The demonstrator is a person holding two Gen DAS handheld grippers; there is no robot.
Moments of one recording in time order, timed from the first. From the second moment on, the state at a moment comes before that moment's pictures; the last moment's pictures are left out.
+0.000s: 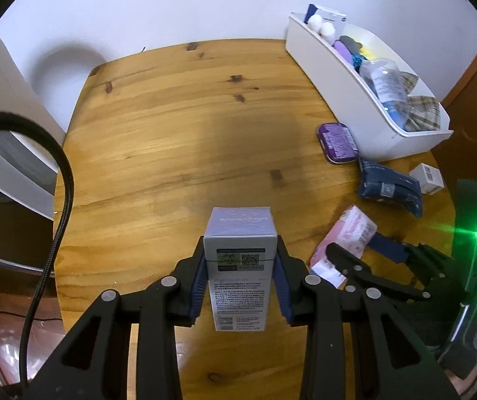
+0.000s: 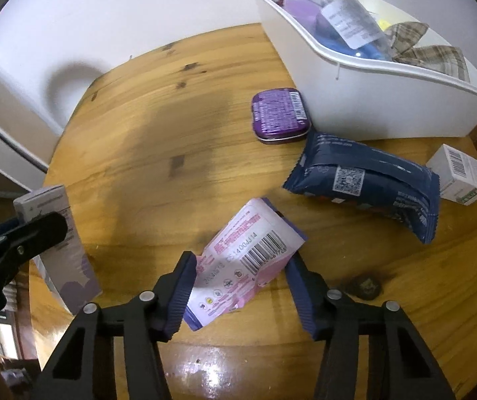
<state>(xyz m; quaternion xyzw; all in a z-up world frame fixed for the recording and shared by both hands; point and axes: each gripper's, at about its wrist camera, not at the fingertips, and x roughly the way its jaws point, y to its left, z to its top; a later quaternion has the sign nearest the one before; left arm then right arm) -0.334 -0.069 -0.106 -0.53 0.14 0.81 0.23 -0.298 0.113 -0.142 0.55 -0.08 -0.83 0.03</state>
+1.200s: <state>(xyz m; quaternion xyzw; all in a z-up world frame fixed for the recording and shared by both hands) -0.289 0.070 0.052 -0.37 0.16 0.87 0.28 -0.264 0.242 0.028 0.33 -0.13 -0.93 0.05</state>
